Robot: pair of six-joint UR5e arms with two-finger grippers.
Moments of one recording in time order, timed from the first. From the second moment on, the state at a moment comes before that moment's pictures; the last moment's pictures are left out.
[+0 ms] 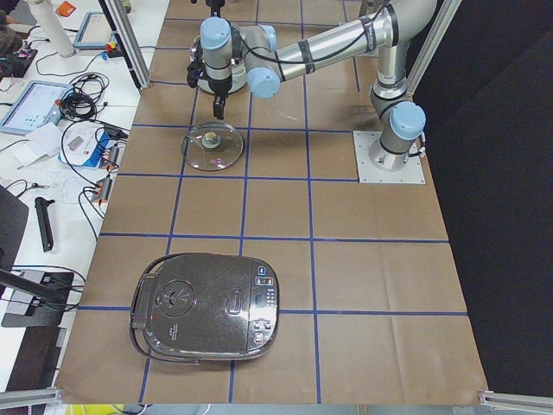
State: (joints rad) left arm -1.39 -1.78 -1.58 -1.31 1.44 0.25; right arm 1.80 -0.99 1.19 -1.91 -1.54 0.10
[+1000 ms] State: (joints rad) left arm -1.54 -1.58 -1.57 -1.47 1.48 0.18; right arm 1.85 -0.83 1.17 -1.96 -1.56 0.10
